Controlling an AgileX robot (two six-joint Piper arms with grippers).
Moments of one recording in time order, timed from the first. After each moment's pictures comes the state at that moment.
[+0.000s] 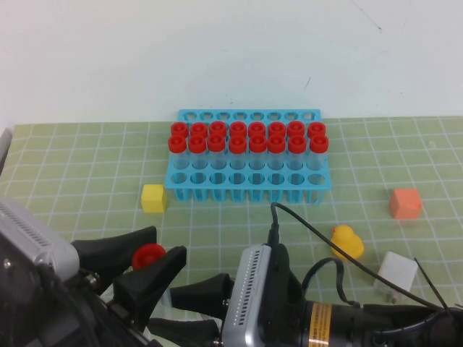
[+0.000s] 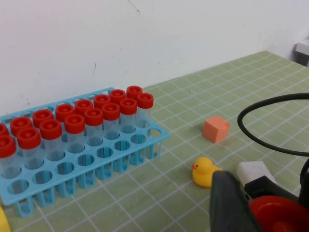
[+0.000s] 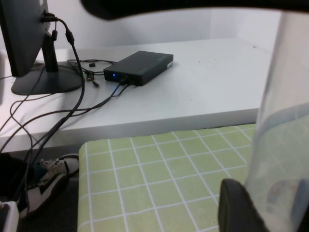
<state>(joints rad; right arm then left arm) 0.92 1.74 -0.70 -0.53 -0.93 0.29 -0.77 0.76 -0.44 -0.63 -0.11 0.46</state>
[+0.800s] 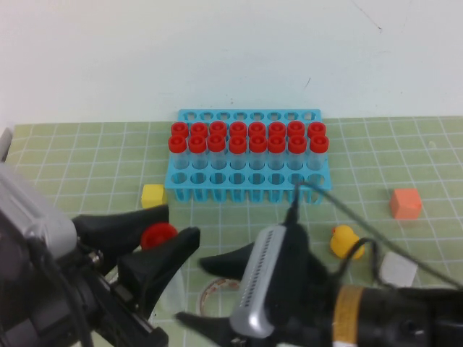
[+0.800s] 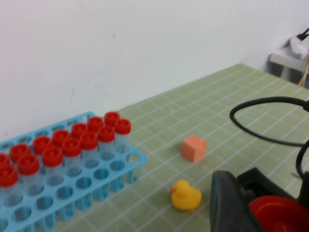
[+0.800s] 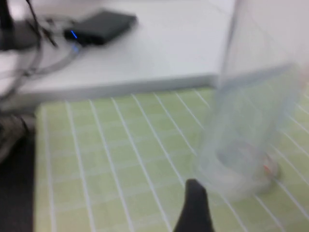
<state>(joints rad) 0.92 1.57 -0.70 -0.51 -0.59 0.27 -0.77 0.76 -0.55 -0.63 0.00 0.48</state>
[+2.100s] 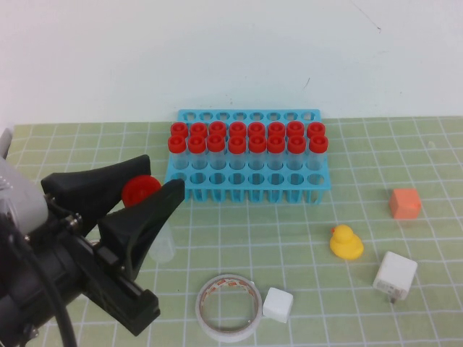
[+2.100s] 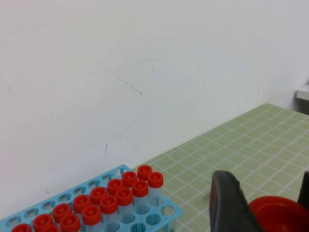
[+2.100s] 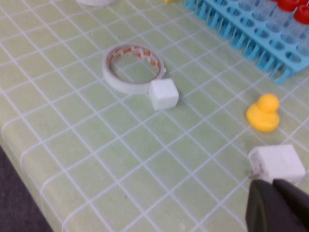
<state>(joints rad) 0.92 0.35 -0.43 -0.26 0.73 0.07 -0.77 0.76 -0.60 -0.63 -0.11 0.59</state>
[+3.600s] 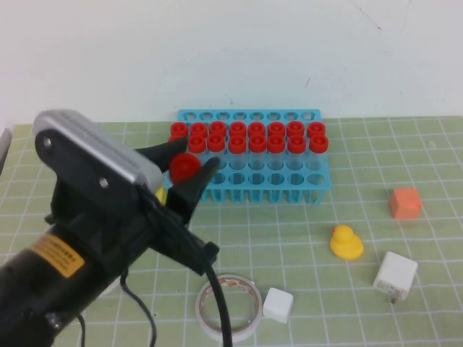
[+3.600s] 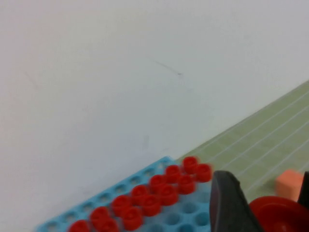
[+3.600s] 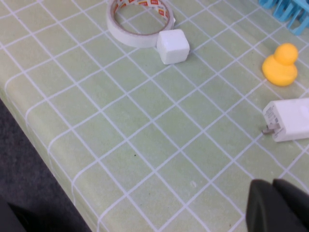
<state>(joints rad) 0.92 0.35 -0.40 -0.23 0.82 0.07 -0.73 1.06 -0.61 -0.41 -0.39 0.51</state>
